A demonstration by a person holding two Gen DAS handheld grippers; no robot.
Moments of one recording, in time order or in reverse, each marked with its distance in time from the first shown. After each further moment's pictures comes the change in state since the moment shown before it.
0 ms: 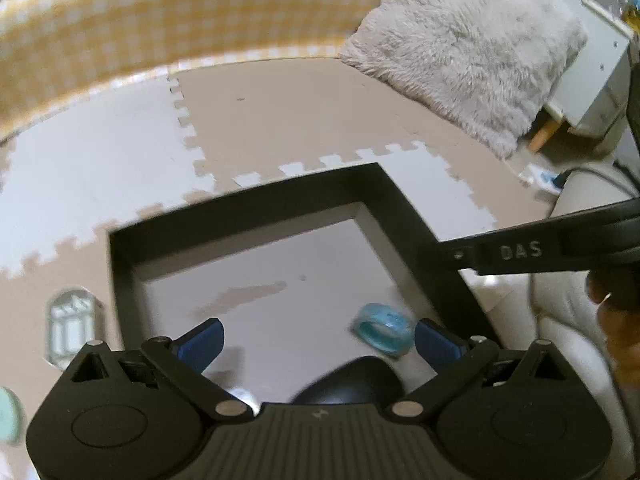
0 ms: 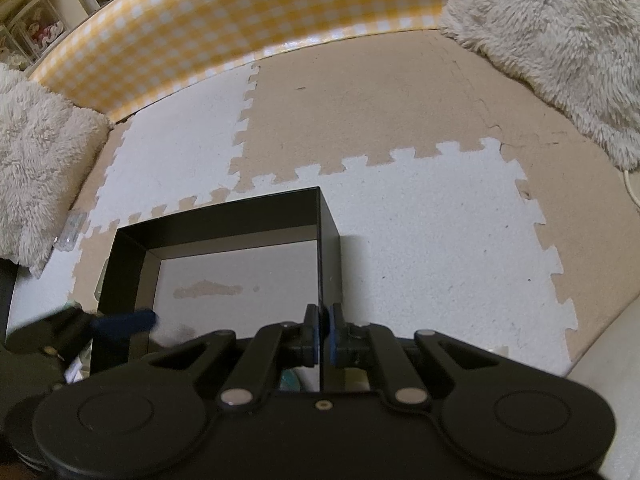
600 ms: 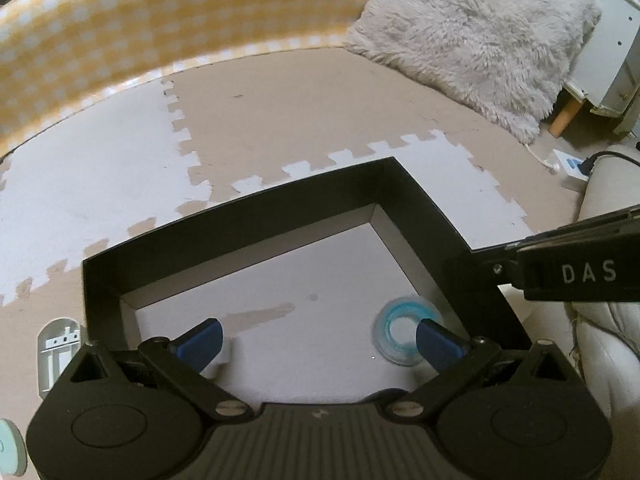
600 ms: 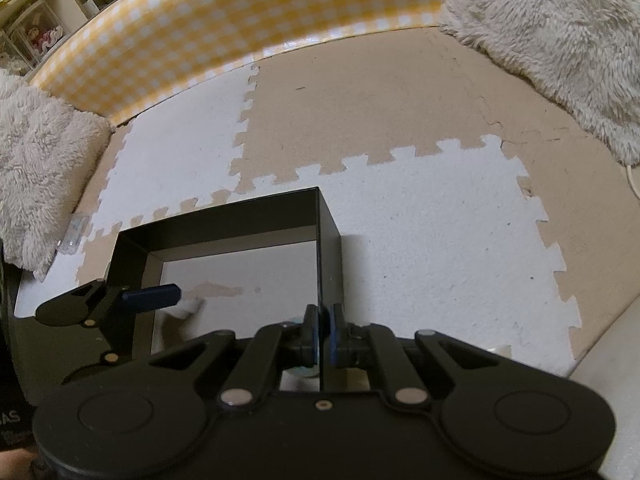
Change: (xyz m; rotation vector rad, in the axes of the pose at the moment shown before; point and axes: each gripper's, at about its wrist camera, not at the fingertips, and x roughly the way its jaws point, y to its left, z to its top) left arm 0.032 -0.005 0.011 0.029 0.004 0.052; right arm 0.001 -0.002 0.002 0.011 0.002 0.012
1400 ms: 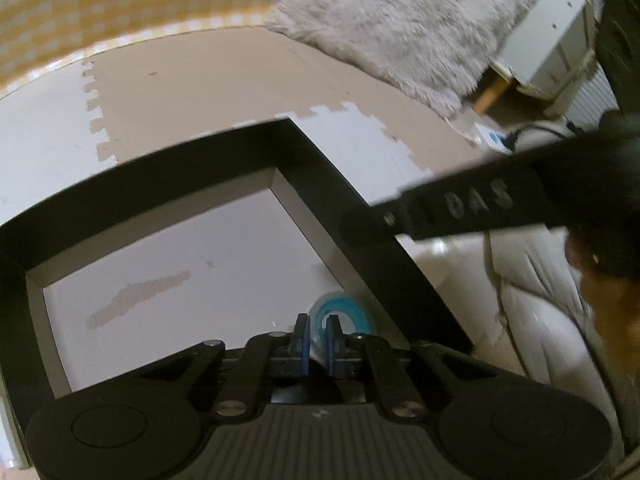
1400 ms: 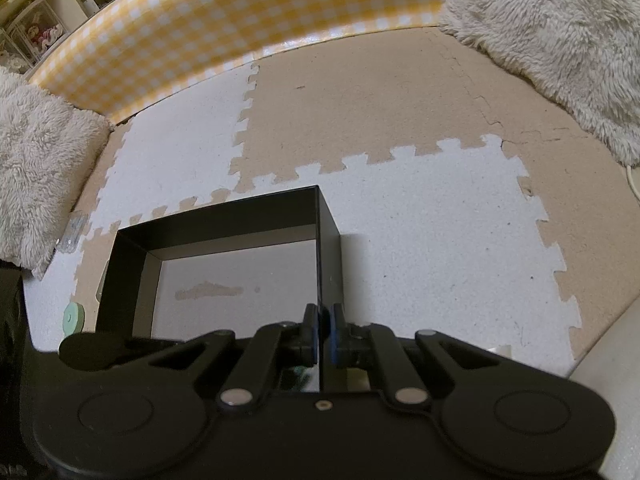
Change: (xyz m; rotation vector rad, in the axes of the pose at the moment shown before) left arm 0.005 -0.026 -0.015 0.055 0.060 -0.239; right arm 0.001 -0.001 -0.001 -0.001 -0.001 -0.002
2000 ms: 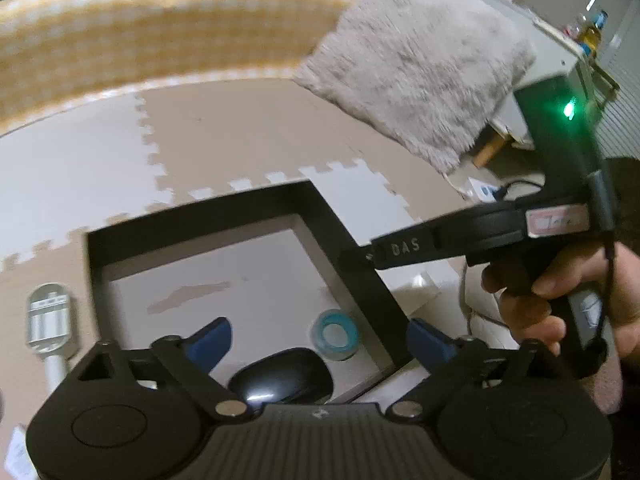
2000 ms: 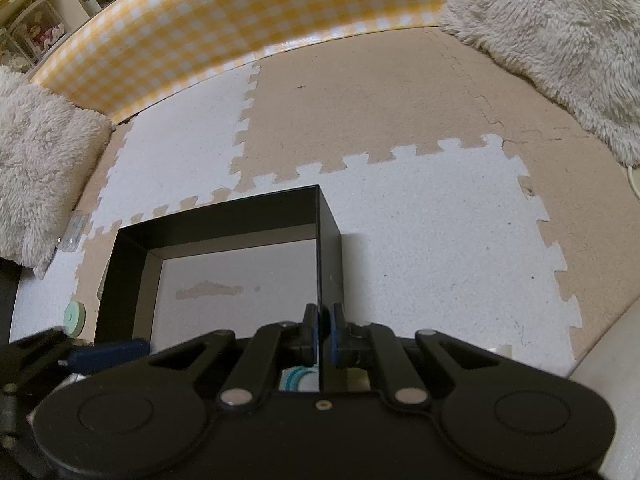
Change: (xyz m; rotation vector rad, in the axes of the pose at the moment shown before) left arm -0.084 -0.003 -0.011 -0.094 -0.138 0.056; right arm 0.001 0.000 -0.001 -0.004 0.000 0.003
